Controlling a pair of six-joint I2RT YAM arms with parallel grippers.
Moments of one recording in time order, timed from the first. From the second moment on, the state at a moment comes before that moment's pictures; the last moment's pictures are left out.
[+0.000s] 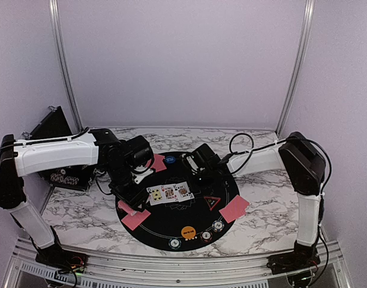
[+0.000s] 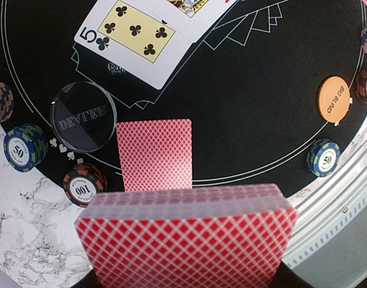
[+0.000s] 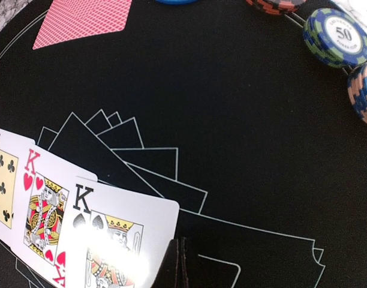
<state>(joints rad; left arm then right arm) -0.91 1.65 1.33 -1.13 0.07 -0.24 0.81 2.04 1.28 -0.18 0.02 0.32</state>
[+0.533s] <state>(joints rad) -0.91 1.65 1.33 -1.13 0.07 -0.24 0.81 1.96 1.20 -0.23 0.00 0.35</state>
